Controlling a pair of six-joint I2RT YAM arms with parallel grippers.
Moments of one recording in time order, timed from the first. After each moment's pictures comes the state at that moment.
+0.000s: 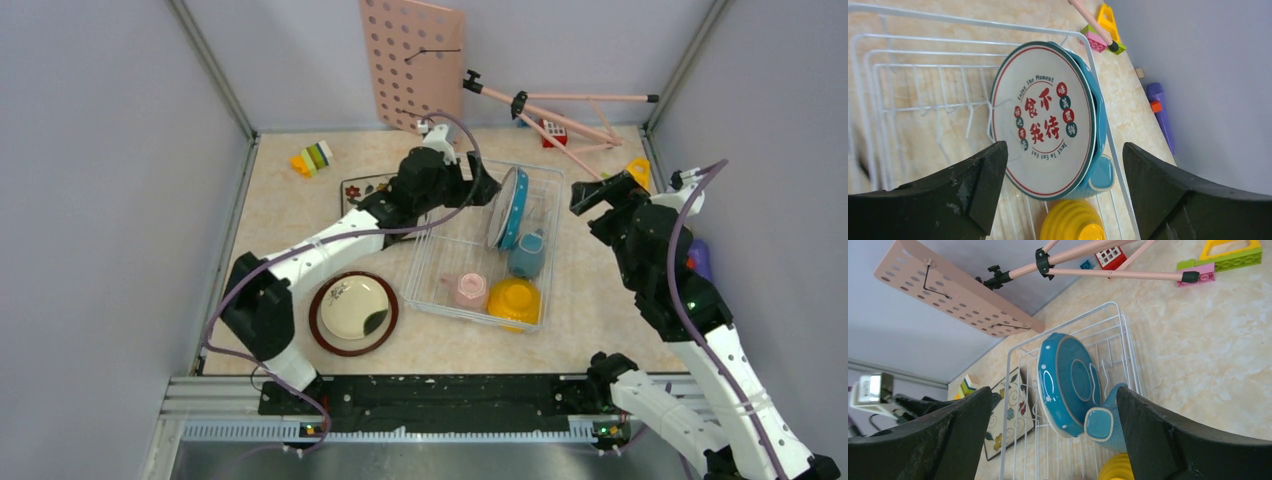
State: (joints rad) left arm -0.75 1.68 1.36 0.02 0.01 -0.65; right arm 0.45 0.71 1.03 -0.55 0.52 0.80
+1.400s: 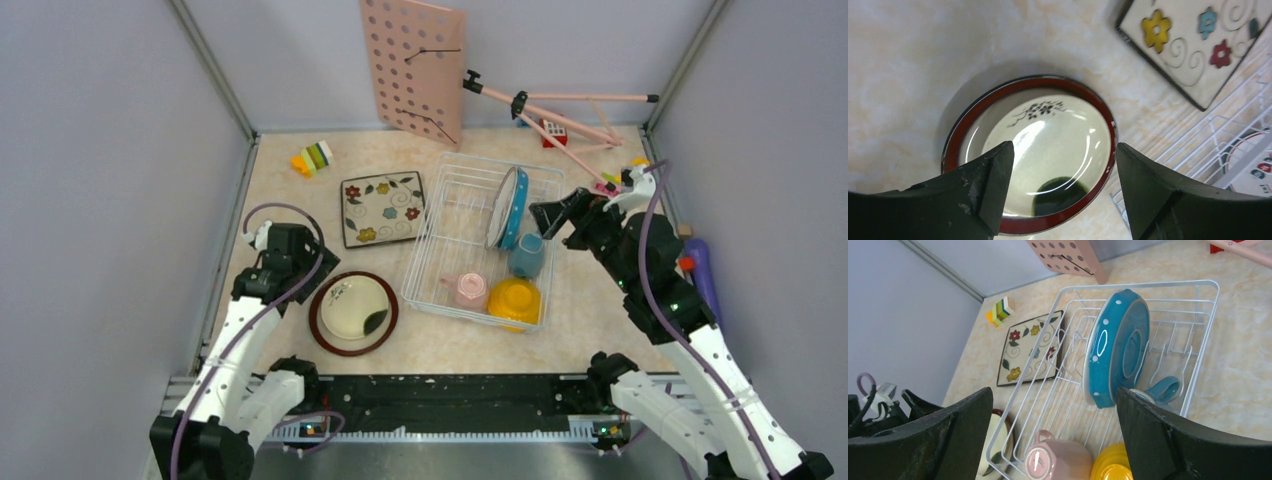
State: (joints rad) left arm -0.14 0.88 0.74 -0.75 -0.16 -0.94; right arm 0.45 0.68 0.89 -0.35 0.10 0.56
